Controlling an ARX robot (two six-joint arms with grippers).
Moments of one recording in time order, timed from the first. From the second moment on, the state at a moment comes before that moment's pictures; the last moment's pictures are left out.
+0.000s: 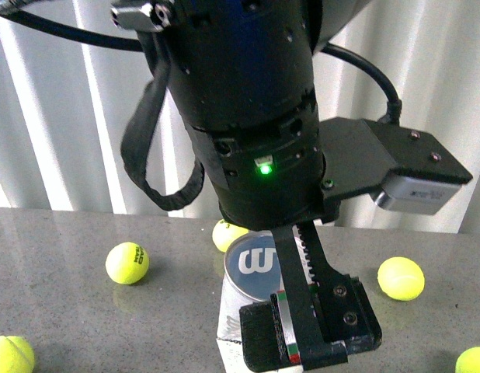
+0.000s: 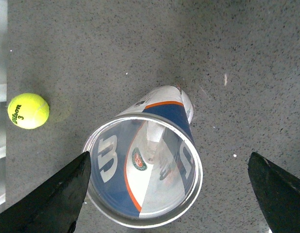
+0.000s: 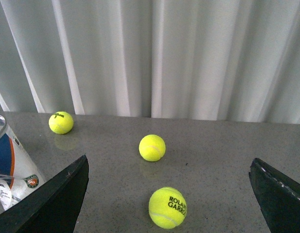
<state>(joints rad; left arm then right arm) -0.67 1.80 1.50 -0.72 -0.03 0.84 0.00 0.00 0.00 0.00 0.00 0.00</state>
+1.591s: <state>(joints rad) -0.16 0.80 0.16 0.63 -0.15 -0.01 0.00 0.00 0.00 0.00 0.00 0.00</state>
